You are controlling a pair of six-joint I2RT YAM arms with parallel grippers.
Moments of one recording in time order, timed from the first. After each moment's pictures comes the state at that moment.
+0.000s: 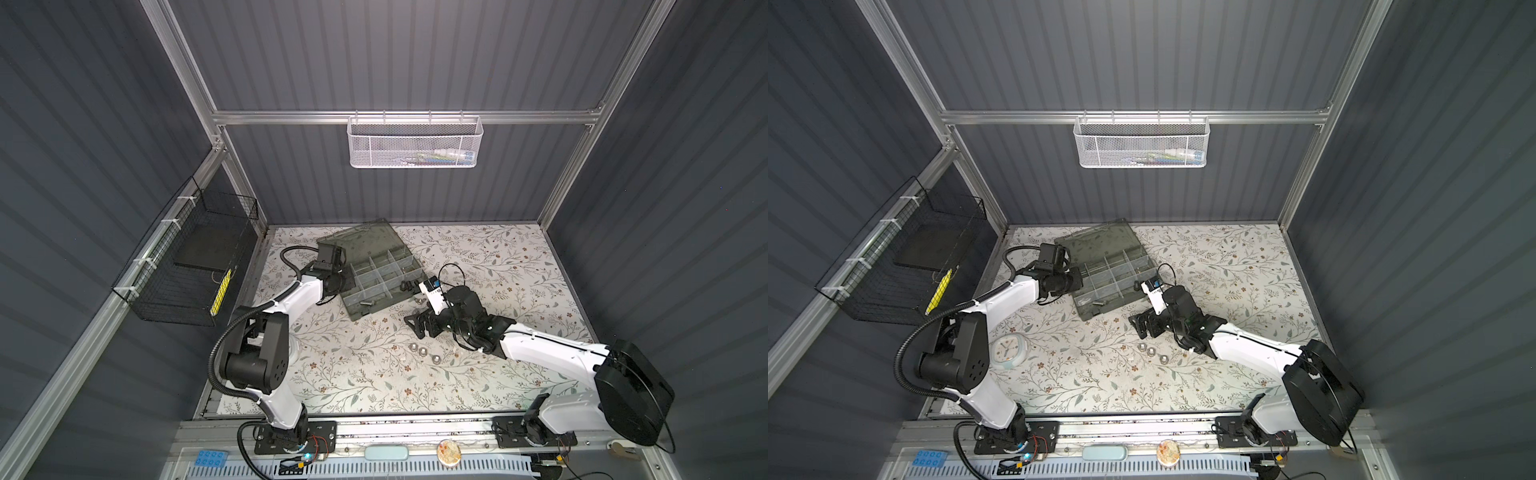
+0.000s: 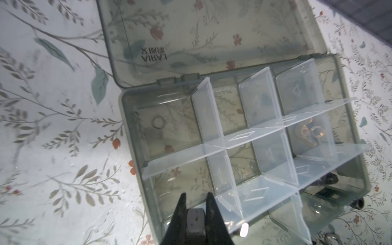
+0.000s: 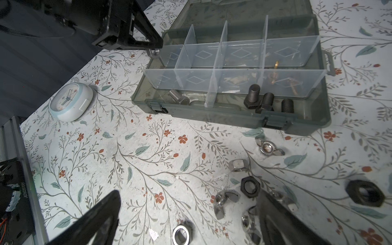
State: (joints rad) left arm -0.27 1.72 1.13 -0.35 0.08 -0.46; right arm 0.75 1.36 0.71 0.09 -0.13 0.22
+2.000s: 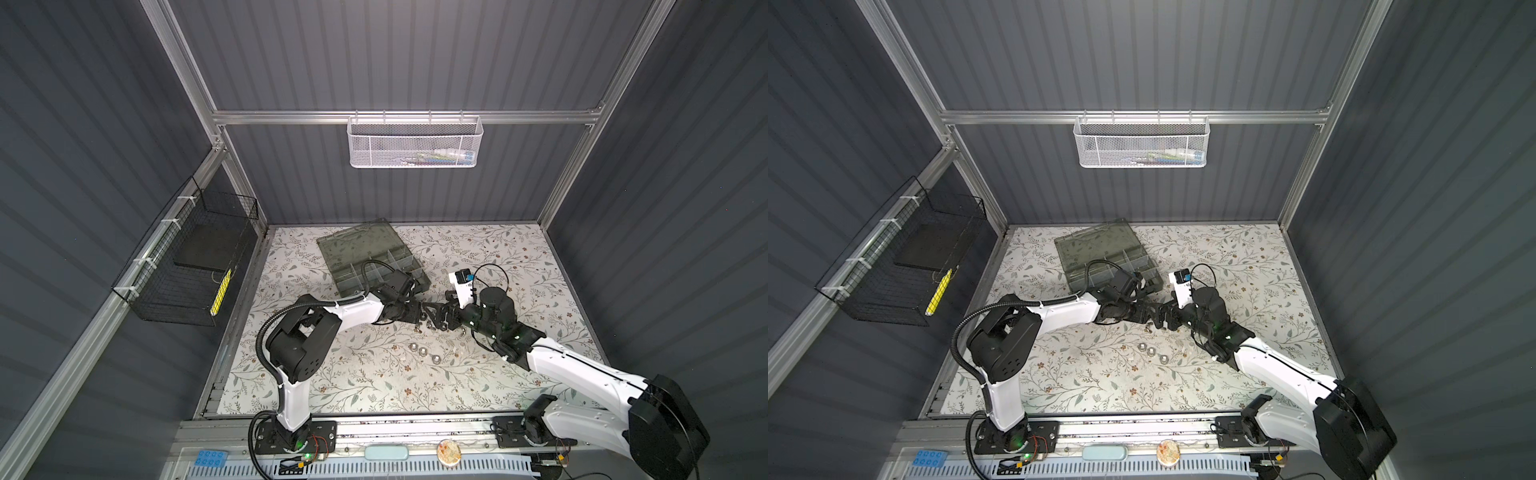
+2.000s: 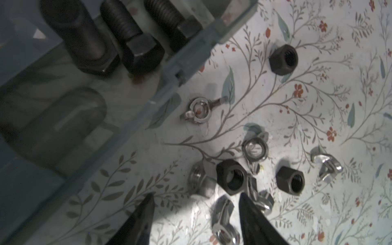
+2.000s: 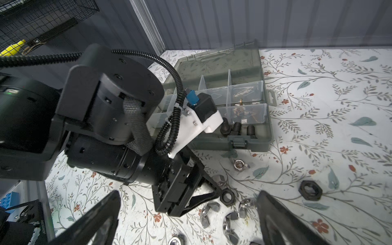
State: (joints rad) left arm -0.75 1.92 1.19 -0.25 0.14 -0.43; right arm 0.61 1.14 0.56 0.23 -0.18 0.29
